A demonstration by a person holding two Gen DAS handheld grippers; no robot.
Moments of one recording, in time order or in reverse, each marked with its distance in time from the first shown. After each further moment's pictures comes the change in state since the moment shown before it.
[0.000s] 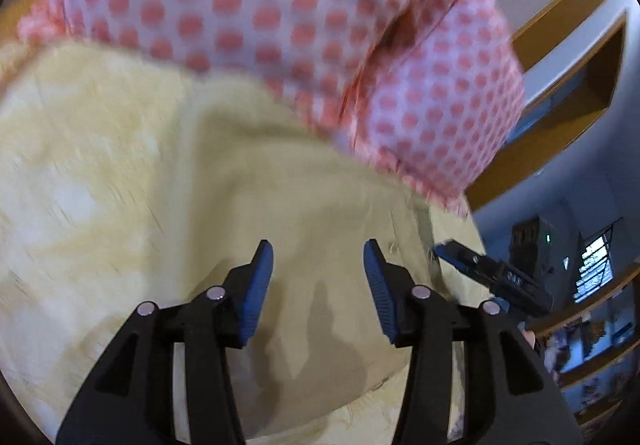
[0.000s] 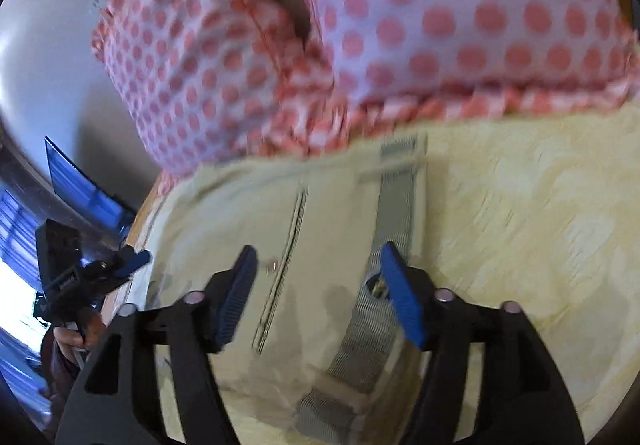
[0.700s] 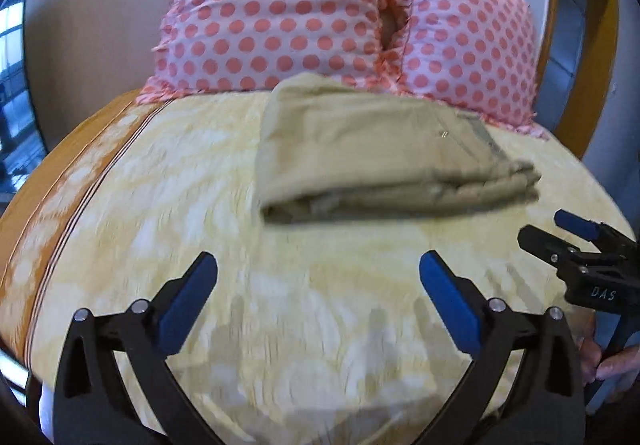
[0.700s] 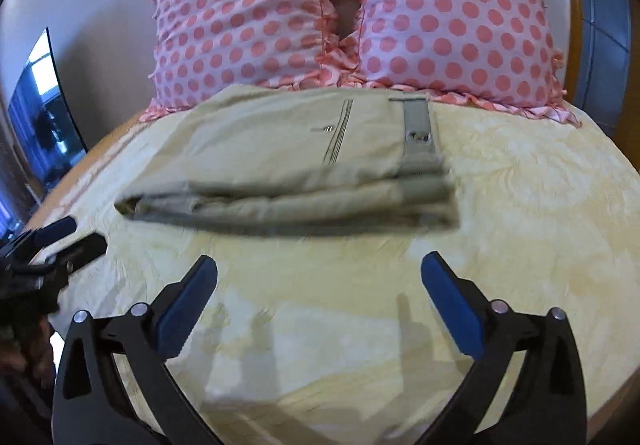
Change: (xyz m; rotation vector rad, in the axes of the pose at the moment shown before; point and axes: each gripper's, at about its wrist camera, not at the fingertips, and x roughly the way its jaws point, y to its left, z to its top) left arm -0.066 -0.046 -0.178 0.321 -0.263 0.517; right arm -0.044 0.110 -0.188 -0.291 -0.268 -0.300
